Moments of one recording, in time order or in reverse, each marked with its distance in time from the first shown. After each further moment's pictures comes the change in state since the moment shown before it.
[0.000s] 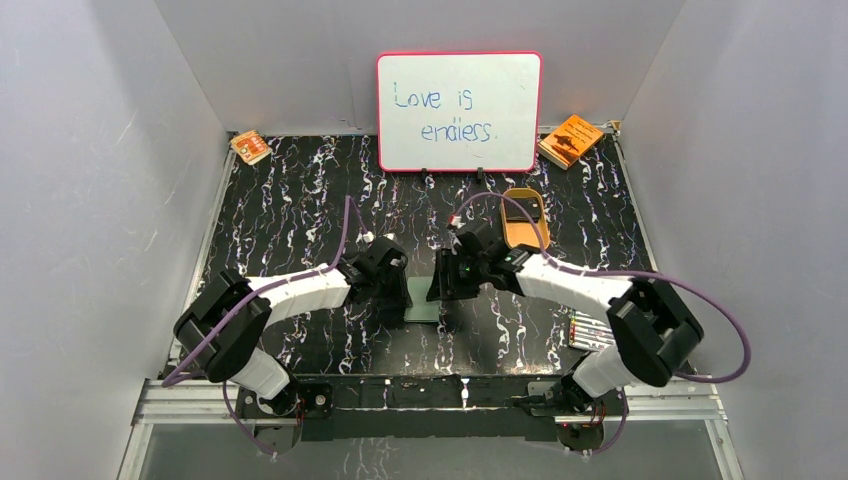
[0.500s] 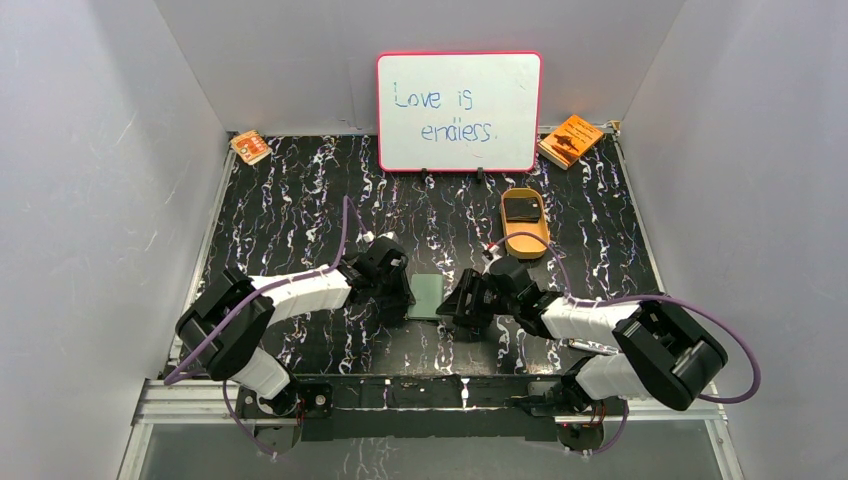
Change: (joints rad) left arm 0.000 0.016 -0.016 0.072 0.006 -0.042; right arm -0.060 -0.167 -0.492 0.529 -0.044 0.320
